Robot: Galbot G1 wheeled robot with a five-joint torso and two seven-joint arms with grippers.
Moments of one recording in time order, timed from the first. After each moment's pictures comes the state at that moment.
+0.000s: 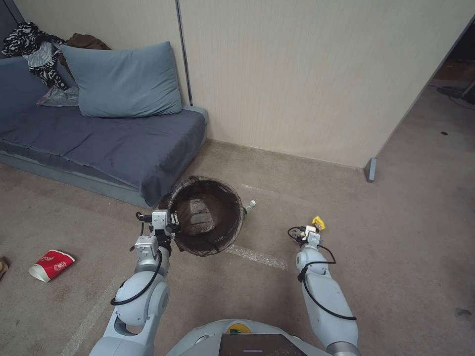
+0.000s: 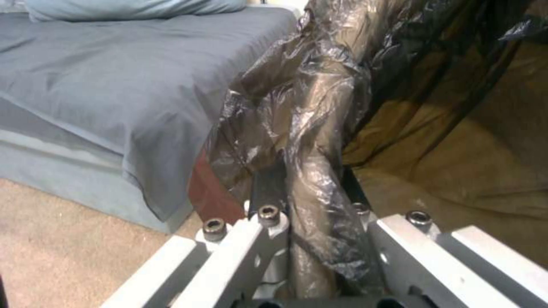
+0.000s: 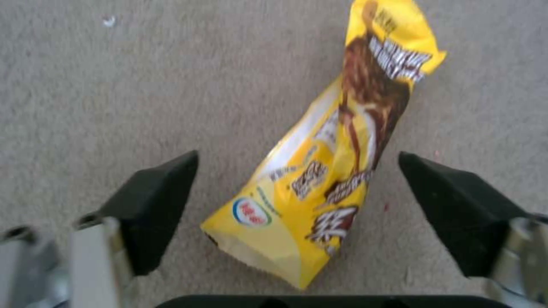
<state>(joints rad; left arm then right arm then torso) 1.54 -1.43 -0.46 -2.23 -0.14 0.37 -0.21 -1.01 1.52 0.65 1.12 0.15 -0.25 0.25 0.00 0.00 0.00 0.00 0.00</state>
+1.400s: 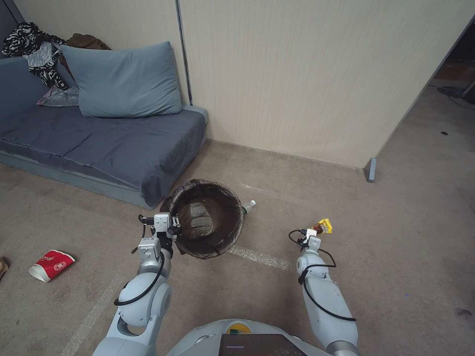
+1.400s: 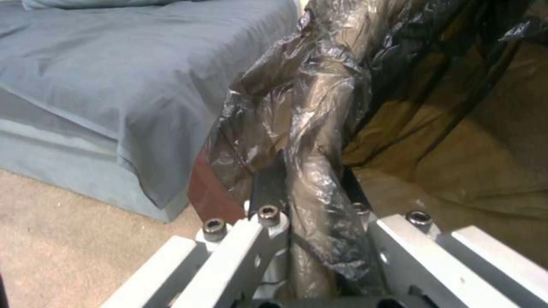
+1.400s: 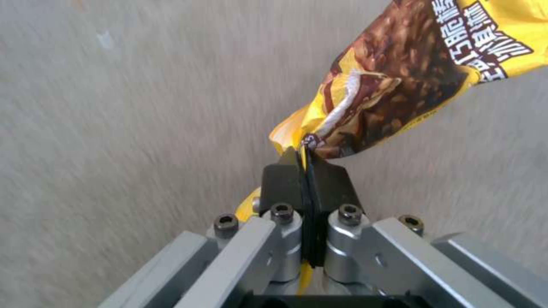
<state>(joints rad) 1.54 -1.43 -0.44 -2.20 -0.13 0.37 -0.21 -1.02 1.51 0.66 1.11 0.13 -0.15 0.23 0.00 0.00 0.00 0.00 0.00</state>
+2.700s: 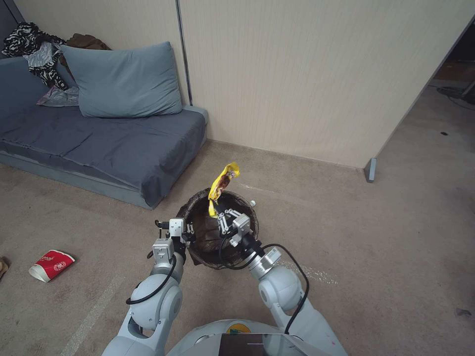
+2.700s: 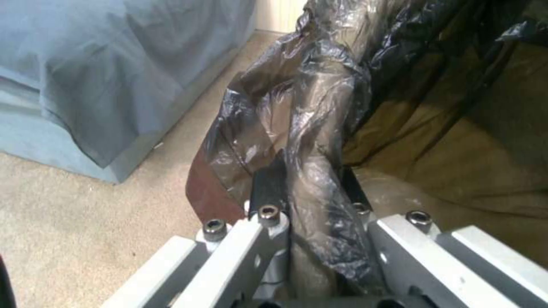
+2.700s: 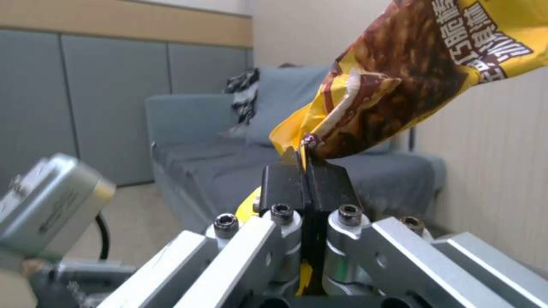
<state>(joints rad) 1.54 -1.41 -0.35 -2.21 -0.20 0.48 -0.25 -1.35 1.44 0.22 2.00 0.18 0.24 -0.29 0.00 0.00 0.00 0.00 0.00</state>
